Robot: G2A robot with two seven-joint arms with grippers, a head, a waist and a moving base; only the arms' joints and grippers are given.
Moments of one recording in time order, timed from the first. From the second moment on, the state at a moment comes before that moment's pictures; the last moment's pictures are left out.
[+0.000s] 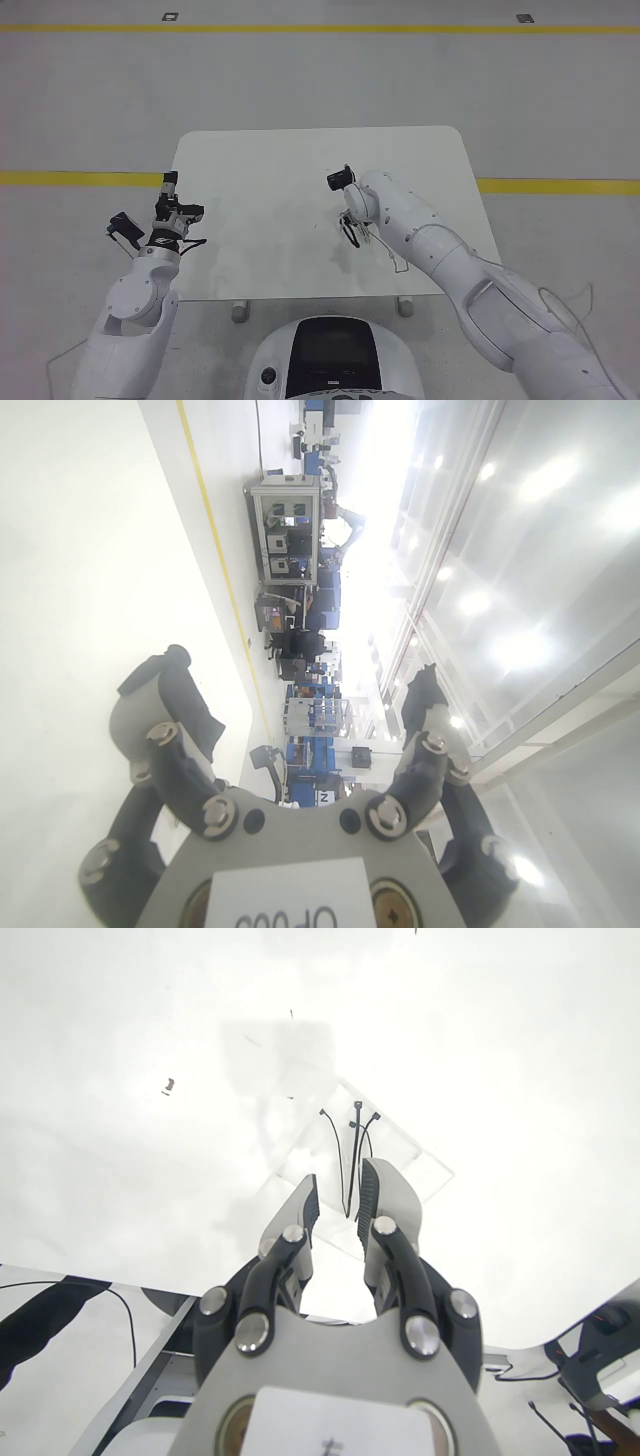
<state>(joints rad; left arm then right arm) 1.73 -1.15 -1.60 -1.80 -0.42 0.00 0.00 -0.67 -1.51 0.57 -0.81 -0.90 0.25 1.14</state>
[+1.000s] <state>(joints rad) 1.73 -1.15 -1.60 -1.80 -0.42 0.00 0.00 -0.62 -1.62 0.56 -0.54 -0.89 0.25 1.02</state>
